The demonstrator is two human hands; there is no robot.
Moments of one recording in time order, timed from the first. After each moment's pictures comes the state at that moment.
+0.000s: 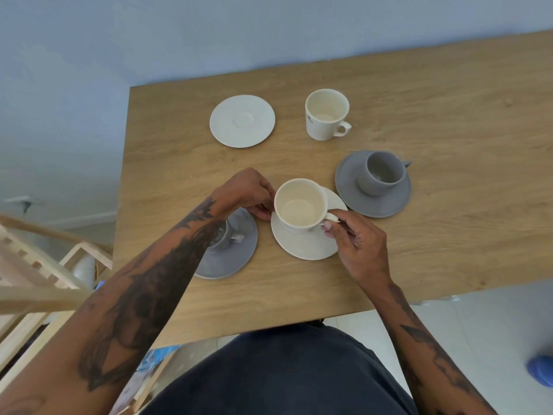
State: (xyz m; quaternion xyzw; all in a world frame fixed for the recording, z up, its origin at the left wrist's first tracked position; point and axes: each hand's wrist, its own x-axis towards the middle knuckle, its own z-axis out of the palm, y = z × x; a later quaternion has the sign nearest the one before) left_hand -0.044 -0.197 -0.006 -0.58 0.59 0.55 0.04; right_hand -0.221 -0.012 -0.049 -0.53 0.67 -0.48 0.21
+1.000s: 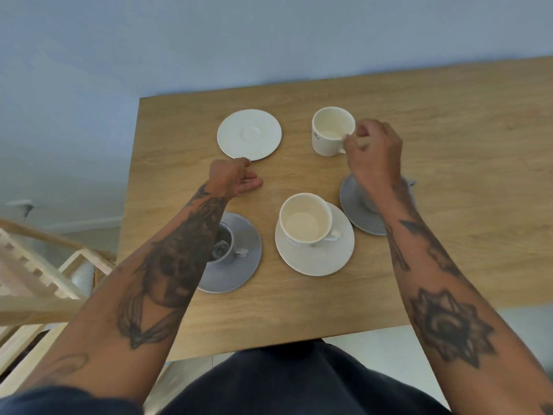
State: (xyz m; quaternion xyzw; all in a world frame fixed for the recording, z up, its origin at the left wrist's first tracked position) left_hand -0.032 -0.253 -0.012 -0.66 0.28 0.63 -0.29; right_hand -0.263 -0.160 0.031 -0.50 0.77 -0.38 0.08
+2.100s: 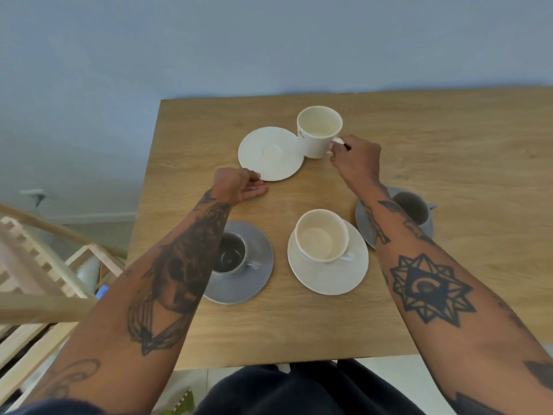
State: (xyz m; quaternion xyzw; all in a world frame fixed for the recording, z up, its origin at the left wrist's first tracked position) left_hand -0.012 -0.276 -0.027 -0.68 0.25 0.64 -0.26; right_hand -0.233 -0.229 0.007 -0.42 0.77 -0.40 0.25
